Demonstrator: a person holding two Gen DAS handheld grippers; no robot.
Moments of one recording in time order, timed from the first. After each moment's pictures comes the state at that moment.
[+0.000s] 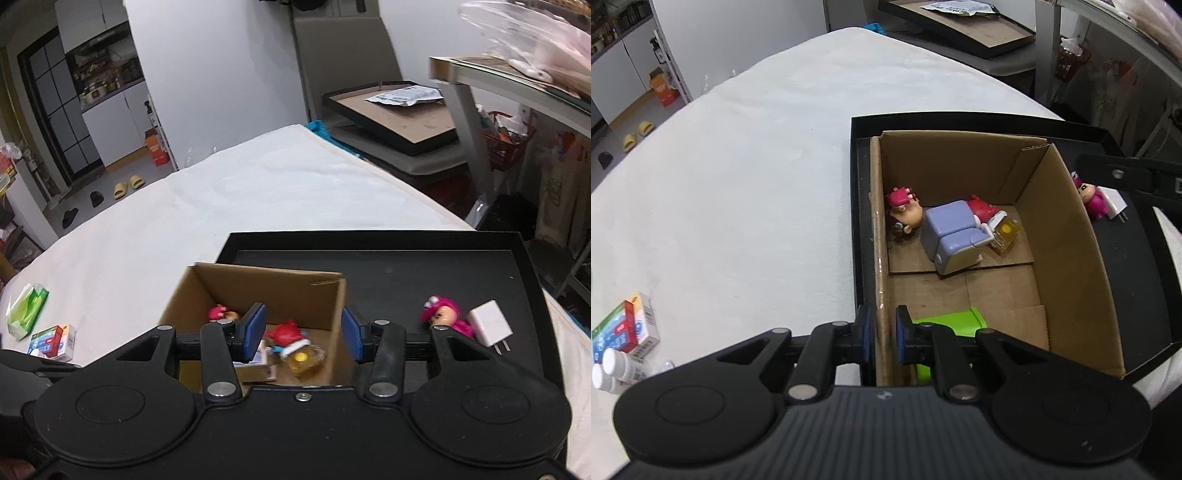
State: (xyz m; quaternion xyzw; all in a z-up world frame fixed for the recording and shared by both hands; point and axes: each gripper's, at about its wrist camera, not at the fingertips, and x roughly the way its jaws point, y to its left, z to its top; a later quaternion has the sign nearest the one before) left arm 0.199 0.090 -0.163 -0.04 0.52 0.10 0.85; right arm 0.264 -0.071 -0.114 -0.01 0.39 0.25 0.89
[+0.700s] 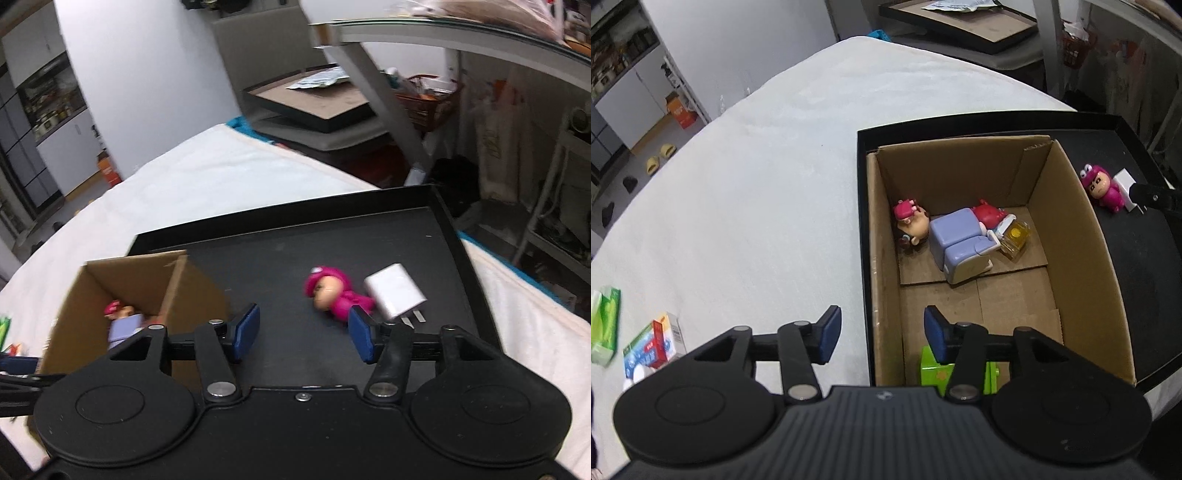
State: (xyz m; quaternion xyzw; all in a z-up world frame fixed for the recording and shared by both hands) left arm 0.210 0.069 -0.157 0.02 0.52 0.13 0.84; right arm 0.291 -0.161 -0.160 0.03 0.40 0.17 0.90
